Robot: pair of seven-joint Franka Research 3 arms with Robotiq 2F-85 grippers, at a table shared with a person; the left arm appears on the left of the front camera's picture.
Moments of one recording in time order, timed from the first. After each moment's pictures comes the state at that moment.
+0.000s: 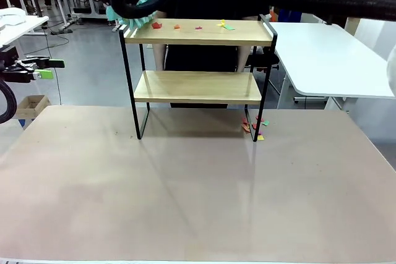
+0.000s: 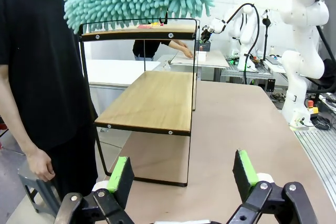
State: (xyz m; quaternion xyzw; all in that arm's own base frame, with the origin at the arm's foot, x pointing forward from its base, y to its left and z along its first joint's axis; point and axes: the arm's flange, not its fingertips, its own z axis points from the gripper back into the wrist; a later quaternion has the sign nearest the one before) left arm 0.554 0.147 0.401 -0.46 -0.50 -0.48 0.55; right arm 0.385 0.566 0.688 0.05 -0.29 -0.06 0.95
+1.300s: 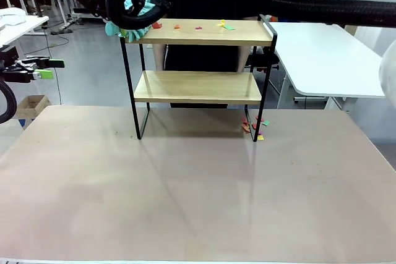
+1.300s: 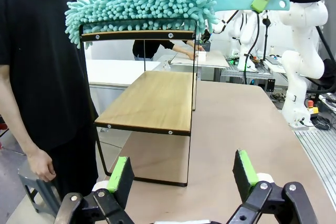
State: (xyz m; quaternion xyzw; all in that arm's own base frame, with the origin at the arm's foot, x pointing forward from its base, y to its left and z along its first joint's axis) left arm 0.554 0.147 0.401 -0.46 -0.50 -0.48 0.55; right arm 0.395 0.564 0.670 0.06 -0.24 -0.06 0.97
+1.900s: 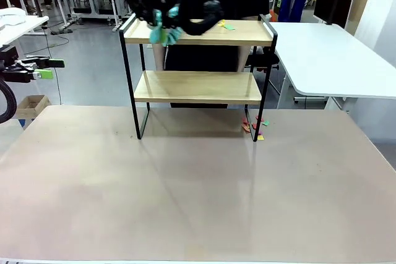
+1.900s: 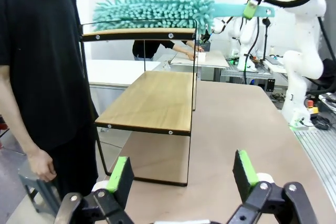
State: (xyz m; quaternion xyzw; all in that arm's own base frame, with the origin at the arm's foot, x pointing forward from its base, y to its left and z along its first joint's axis) left arm 0.554 0.148 0.402 -0.46 -0.50 -0.48 0.55; right arm 0.397 0.459 0.663 0.08 -0.19 -0.11 0.97
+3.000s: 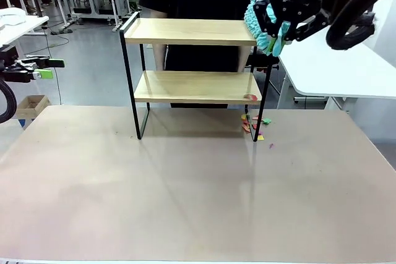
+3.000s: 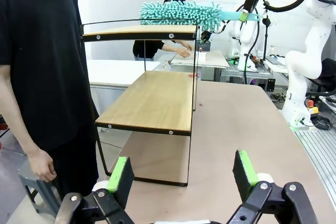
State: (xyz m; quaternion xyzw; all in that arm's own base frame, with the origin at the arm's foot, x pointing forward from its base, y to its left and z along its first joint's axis) left arm 0.555 0.148 0.402 -0.46 -0.50 -0.48 0.55; right arm 0.354 0.257 0.655 0.05 -0.21 -0.18 0.96
